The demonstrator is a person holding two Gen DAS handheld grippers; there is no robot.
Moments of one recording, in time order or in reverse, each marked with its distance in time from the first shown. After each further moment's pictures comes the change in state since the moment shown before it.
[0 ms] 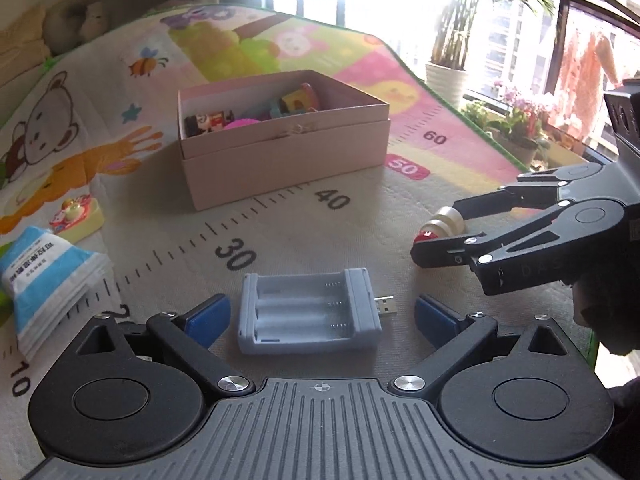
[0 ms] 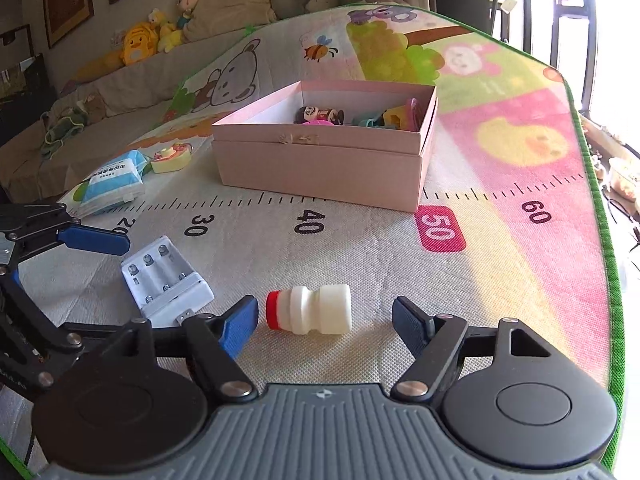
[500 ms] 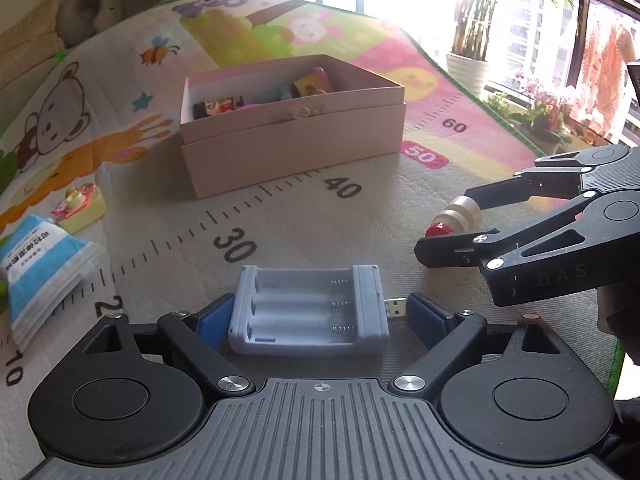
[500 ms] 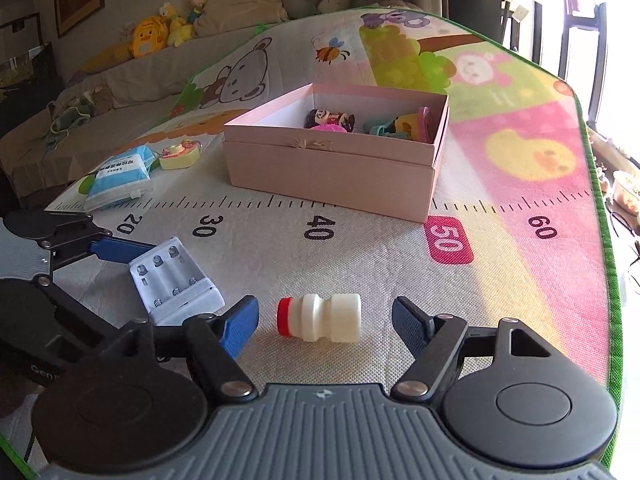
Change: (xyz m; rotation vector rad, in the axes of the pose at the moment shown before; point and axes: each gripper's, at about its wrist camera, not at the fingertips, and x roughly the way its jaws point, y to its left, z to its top) left arm 0.012 -0.008 -0.004 0.009 0.029 0.067; right arm 0.005 0.008 0.007 -0.048 0.024 0.003
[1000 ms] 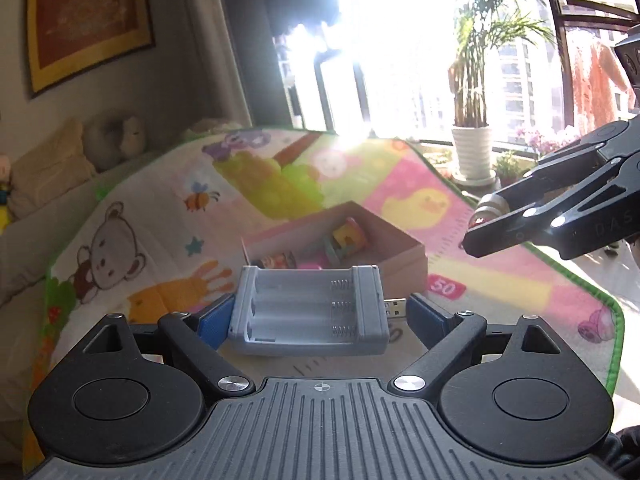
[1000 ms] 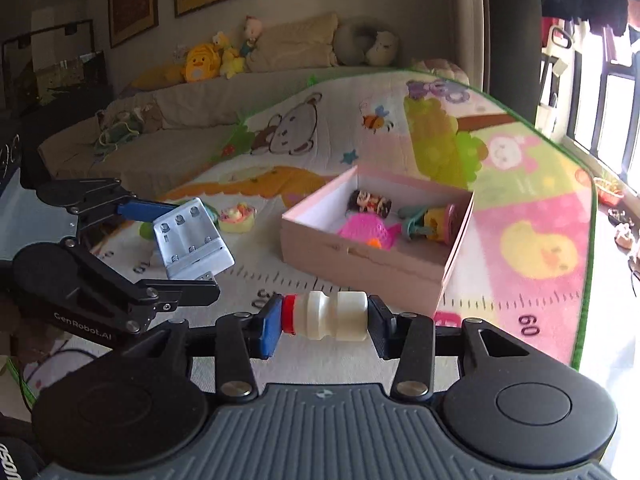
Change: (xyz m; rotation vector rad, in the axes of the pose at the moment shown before) left arm -0.103 0.011 0.075 0.161 -0.321 0.130; right arm -0.103 -0.001 0.078 -0.108 -0.194 0.109
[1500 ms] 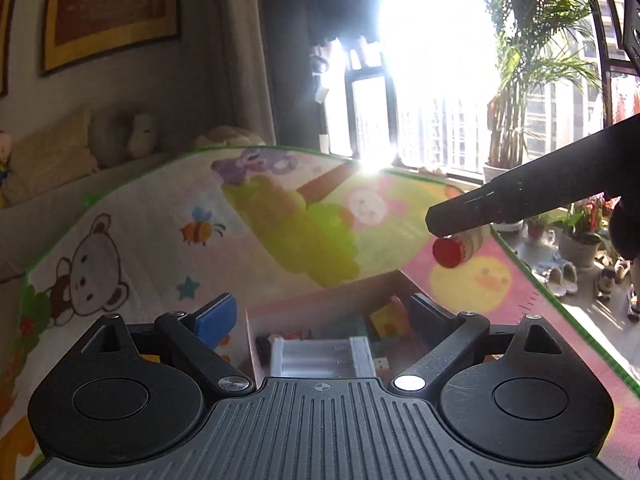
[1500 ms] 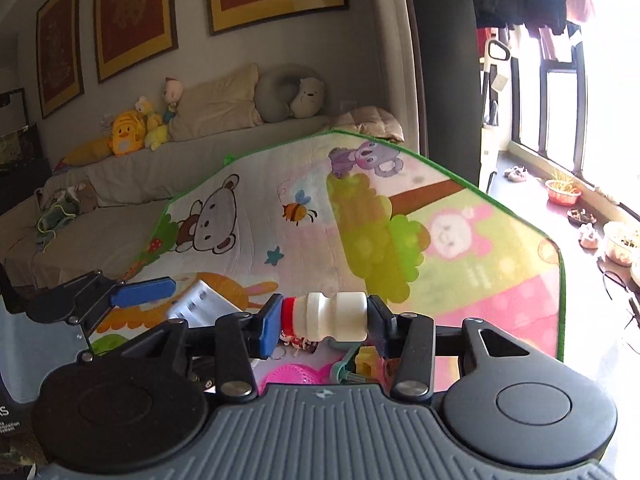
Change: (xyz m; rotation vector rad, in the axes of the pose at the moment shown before) left arm 0.138 0.033 0.041 -0.151 -0.008 0.005; right arm 0.109 -0.079 0.105 0.191 0.003 -0.134
